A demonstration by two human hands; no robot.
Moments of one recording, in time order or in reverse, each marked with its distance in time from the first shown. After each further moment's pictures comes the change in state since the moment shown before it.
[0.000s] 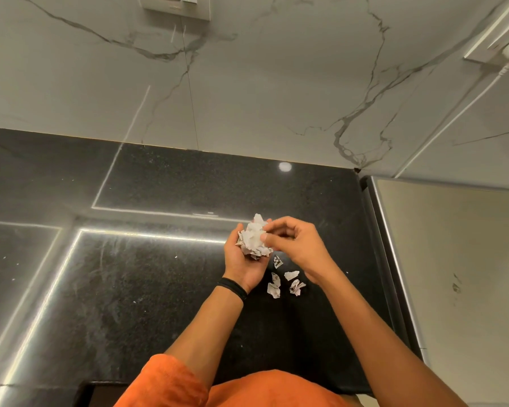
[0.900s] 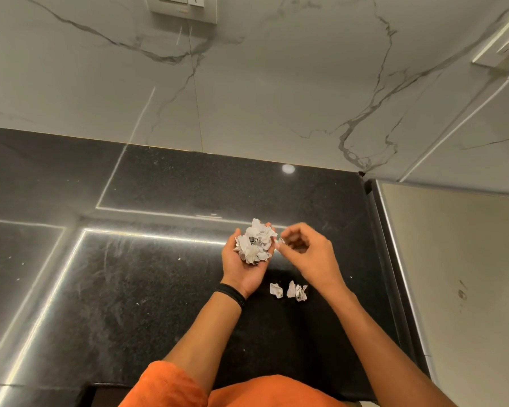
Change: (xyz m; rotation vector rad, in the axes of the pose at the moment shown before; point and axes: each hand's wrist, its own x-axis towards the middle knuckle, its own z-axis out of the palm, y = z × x) left_hand -0.001 0.005 -0.007 -0.074 0.000 -0.002; right_hand -0.007 0.025 -0.009 -0.301 0.157 -0.192
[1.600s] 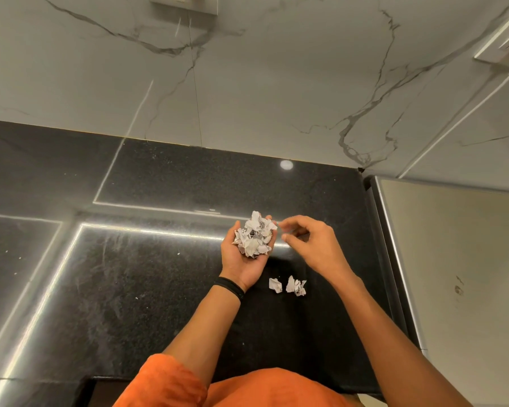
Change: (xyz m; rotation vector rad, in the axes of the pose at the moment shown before) left_hand -0.004 0.002 0.006 -0.050 -0.034 -0.017; right_hand 0.012 -0.006 -0.015 -0.175 -0.100 -0.014
